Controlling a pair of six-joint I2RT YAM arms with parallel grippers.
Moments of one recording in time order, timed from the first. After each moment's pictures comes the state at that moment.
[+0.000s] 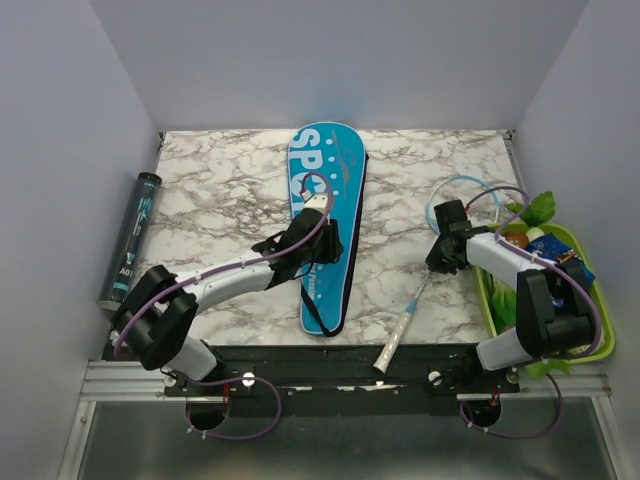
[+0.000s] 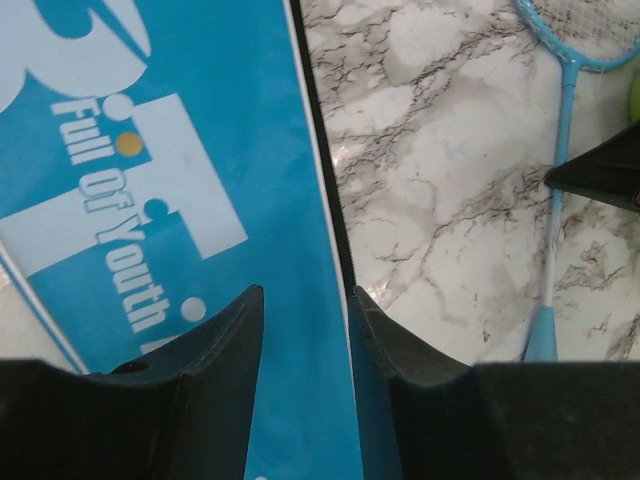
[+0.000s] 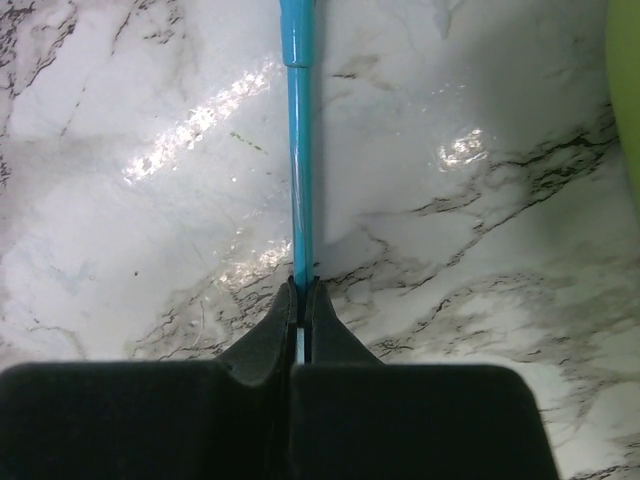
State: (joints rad) left arm -0.79 1.45 0.82 0.04 -0.12 -0.56; right arm 0.21 1.49 0.77 -0.47 0.20 0.74
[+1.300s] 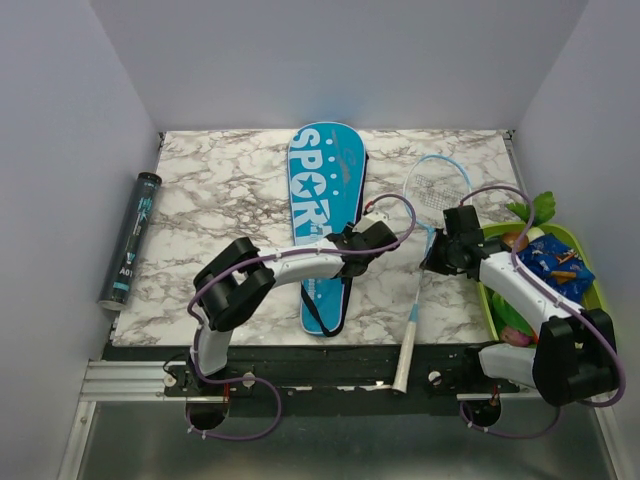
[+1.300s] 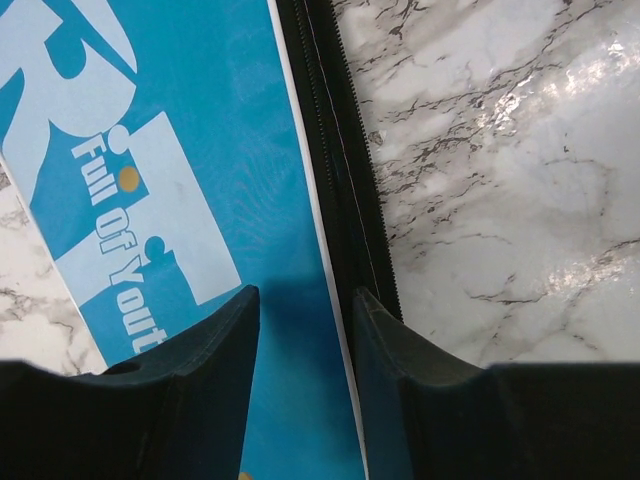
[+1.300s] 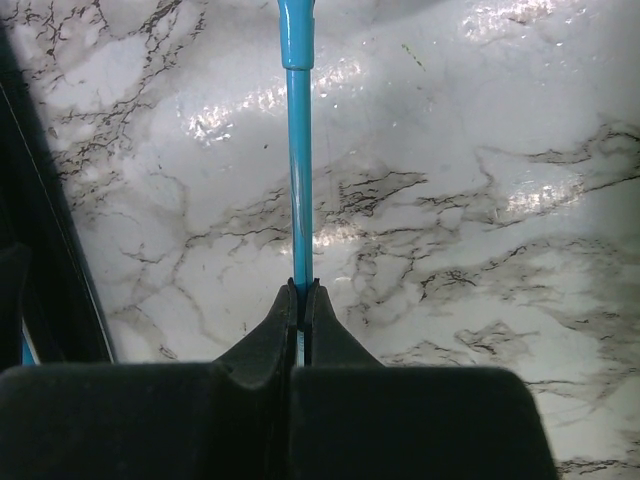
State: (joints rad) left arm -1.01 1.94 1.33 -0.40 -0.57 -0.34; right arm 0.24 1.23 0.71 -0.47 -0.01 0.56
